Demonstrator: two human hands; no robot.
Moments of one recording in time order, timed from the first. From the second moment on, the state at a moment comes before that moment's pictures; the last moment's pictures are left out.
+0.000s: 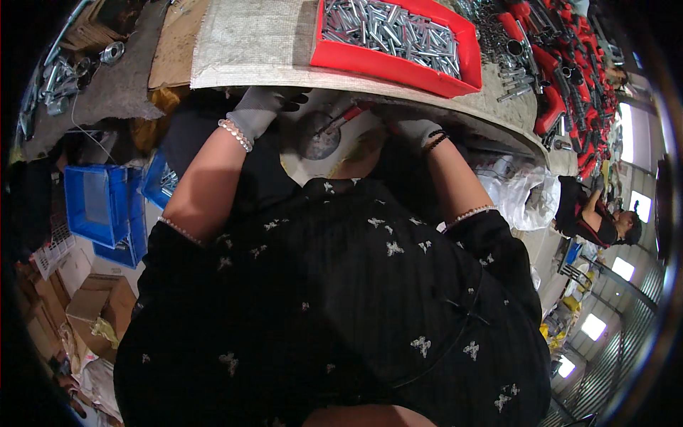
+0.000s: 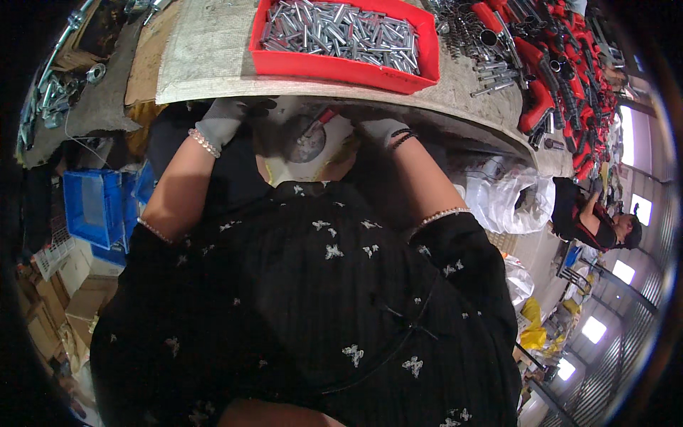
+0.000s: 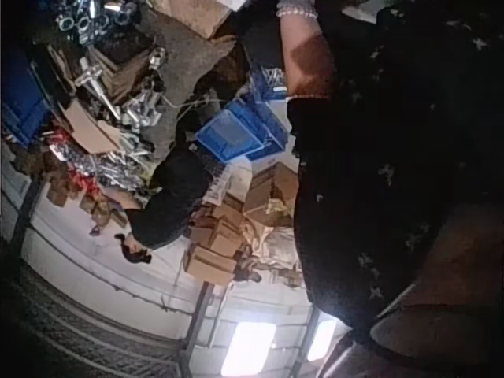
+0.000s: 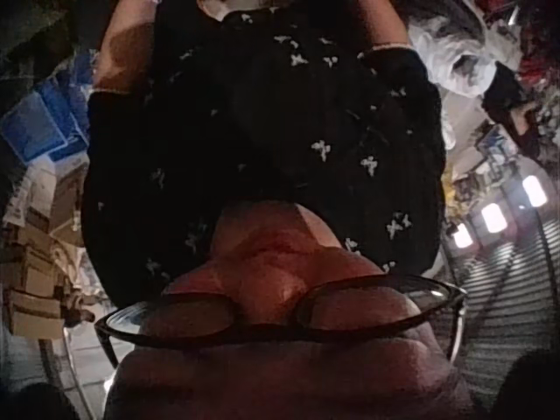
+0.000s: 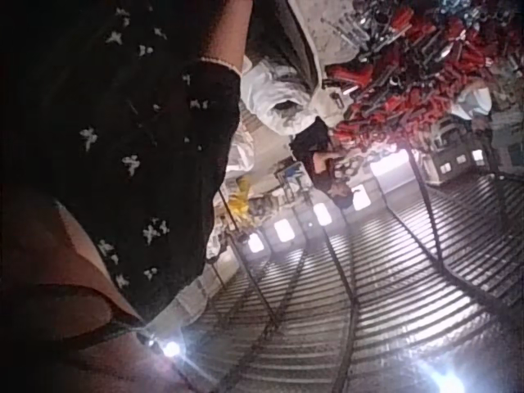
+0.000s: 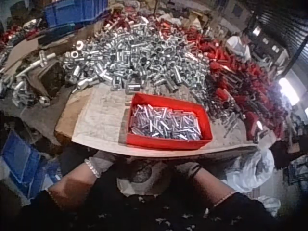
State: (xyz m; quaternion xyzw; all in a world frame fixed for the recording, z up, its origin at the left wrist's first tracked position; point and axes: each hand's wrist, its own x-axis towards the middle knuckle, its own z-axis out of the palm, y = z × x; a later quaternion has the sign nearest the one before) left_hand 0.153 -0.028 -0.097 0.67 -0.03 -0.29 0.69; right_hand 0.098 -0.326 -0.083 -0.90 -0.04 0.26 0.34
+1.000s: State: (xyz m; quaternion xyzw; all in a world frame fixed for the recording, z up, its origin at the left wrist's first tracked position) left_hand 0.118 -0.019 -0.097 0.76 -0.27 -0.30 0.51; right_hand 0.059 -0.209 -0.053 -0.90 -0.21 0.38 -0.01
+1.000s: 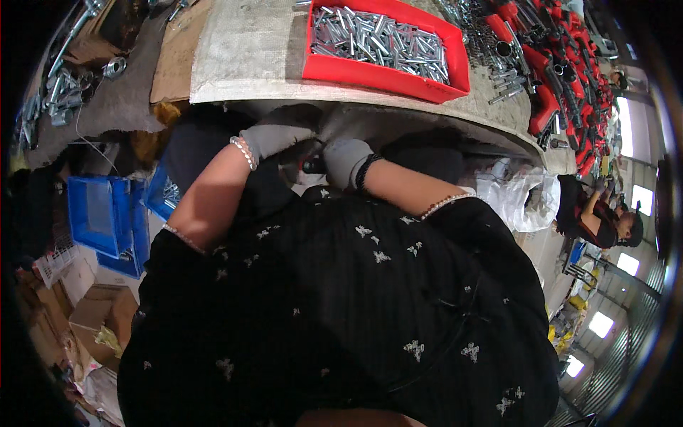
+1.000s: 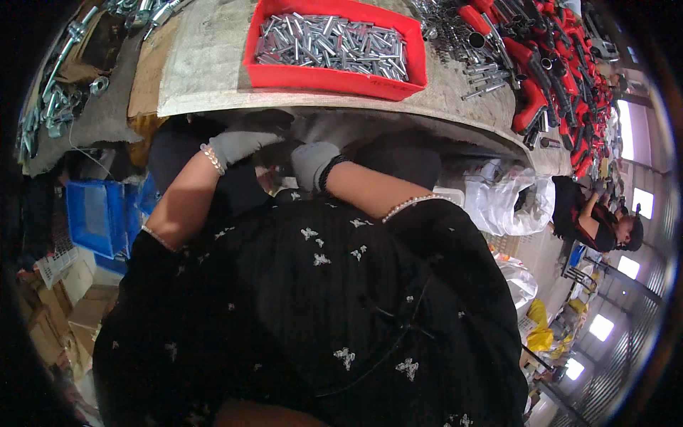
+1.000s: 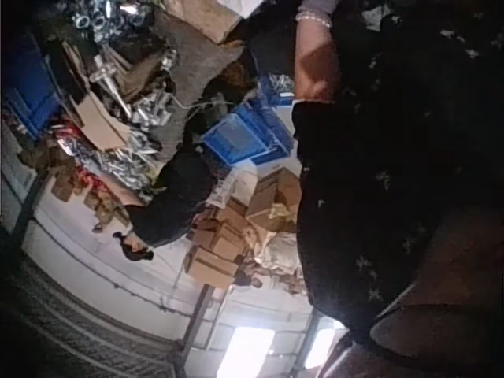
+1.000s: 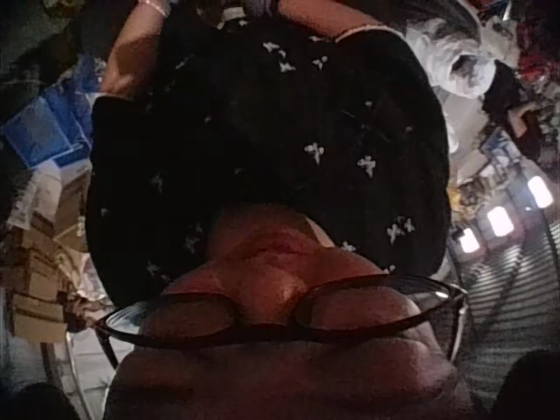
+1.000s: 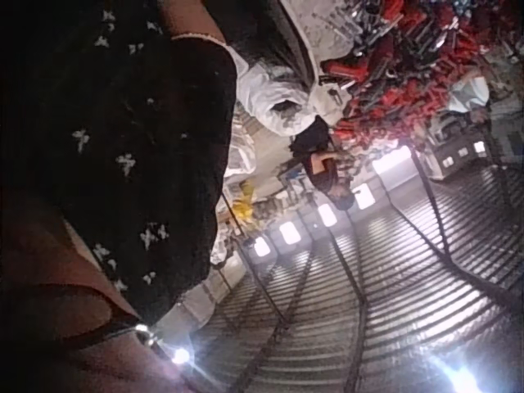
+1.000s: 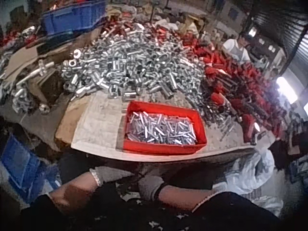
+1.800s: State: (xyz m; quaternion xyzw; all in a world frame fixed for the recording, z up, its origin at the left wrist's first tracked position) left_hand 0.063 -0.081 -0.132 0.83 -0.42 -0.36 0.11; right_hand 0.051 -0.214 -0.059 -0.87 -0.15 0.45 0.08
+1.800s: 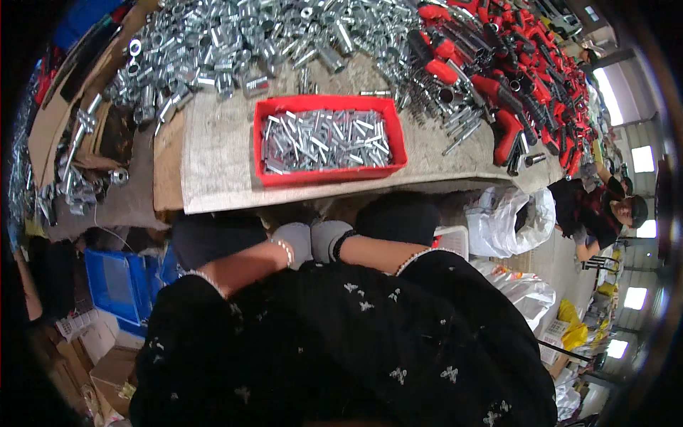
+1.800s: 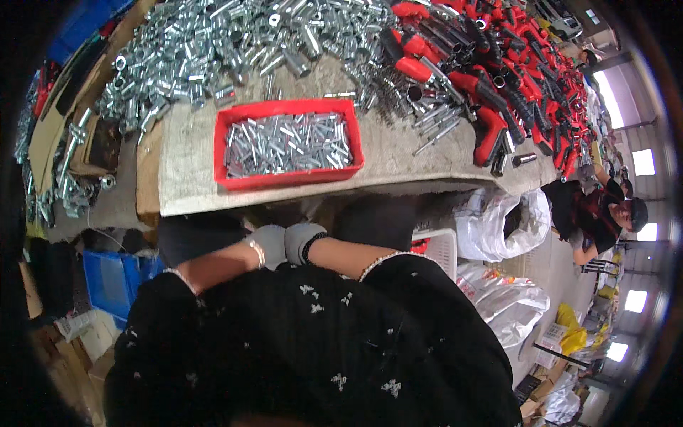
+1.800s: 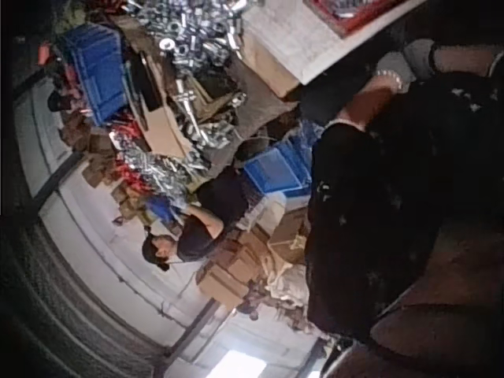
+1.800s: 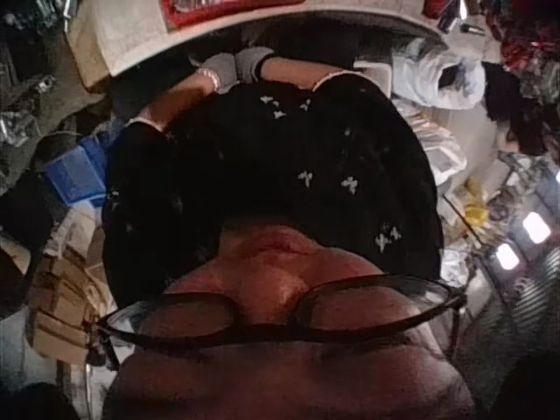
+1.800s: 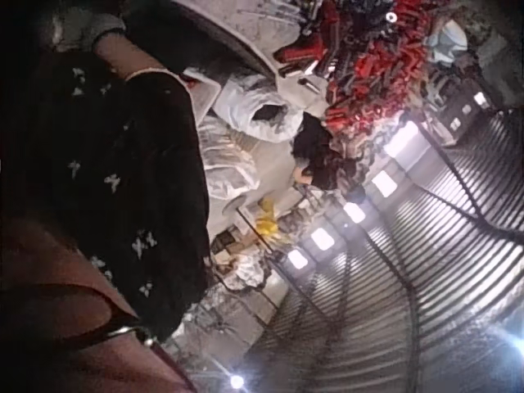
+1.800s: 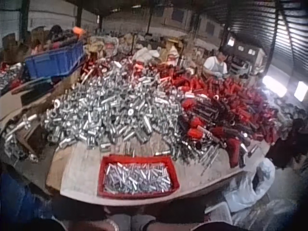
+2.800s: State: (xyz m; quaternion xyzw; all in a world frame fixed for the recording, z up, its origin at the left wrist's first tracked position) left_hand 0.075 -0.070 -0.063 0.79 -0.38 -0.38 0.29; right_hand 0.019 -0.245 -0.009 -0.90 -0.07 0.37 0.21
